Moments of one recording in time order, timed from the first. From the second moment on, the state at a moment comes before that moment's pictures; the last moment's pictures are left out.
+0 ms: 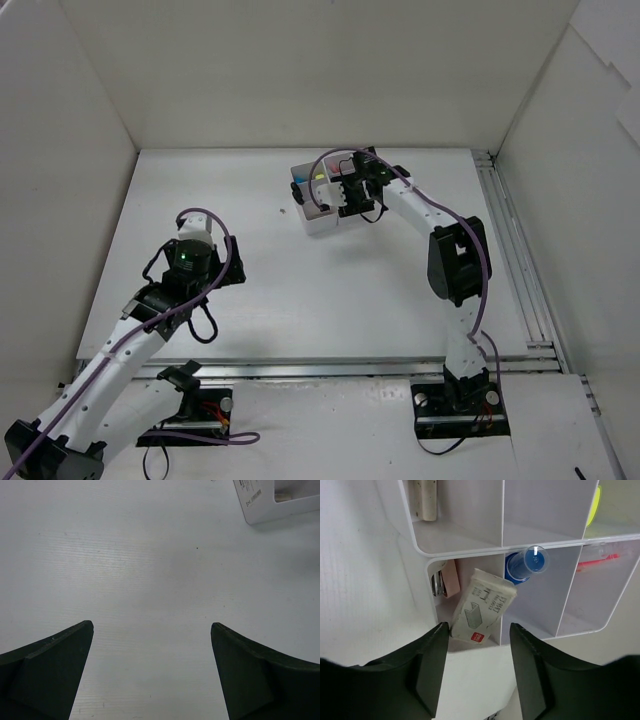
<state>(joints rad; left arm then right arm) -0.45 0.83 0.80 -0.57 -0.32 -0.43 0.41 2.12 1.76 -0.57 -0.15 -1.46</state>
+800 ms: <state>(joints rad) -0.45 0.71 0.83 -0.64 -0.35 -0.46 0.36 1.63 1.55 -0.47 0.10 -0.10</state>
